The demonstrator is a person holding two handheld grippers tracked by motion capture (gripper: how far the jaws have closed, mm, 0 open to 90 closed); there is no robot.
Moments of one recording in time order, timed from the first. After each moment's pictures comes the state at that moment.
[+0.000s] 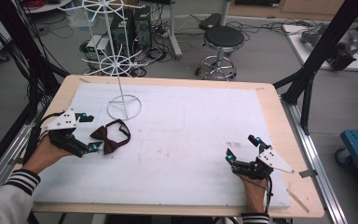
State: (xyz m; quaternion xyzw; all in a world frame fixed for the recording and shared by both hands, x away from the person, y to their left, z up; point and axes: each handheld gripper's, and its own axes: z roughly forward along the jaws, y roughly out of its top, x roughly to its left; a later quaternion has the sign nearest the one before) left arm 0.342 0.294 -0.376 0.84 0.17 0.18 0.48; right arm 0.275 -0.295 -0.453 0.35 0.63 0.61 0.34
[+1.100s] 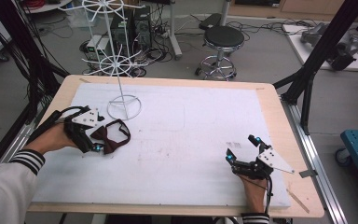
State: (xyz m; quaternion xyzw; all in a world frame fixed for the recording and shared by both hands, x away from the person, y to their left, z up) left arm 0.382 0.266 -0.375 0.94 0.06 0.14 0.31; right arm 0.275 -0.295 -0.453 0.35 0.63 0.61 0.34
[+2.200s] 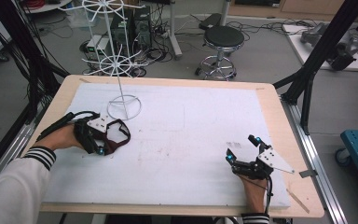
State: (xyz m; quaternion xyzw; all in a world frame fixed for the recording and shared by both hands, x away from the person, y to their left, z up) left arm 0.401 0.257 -0.412 0.97 0.05 0.09 0.23; right arm 0.275 -0.295 -0.453 0.35 0.63 0.61 0.34
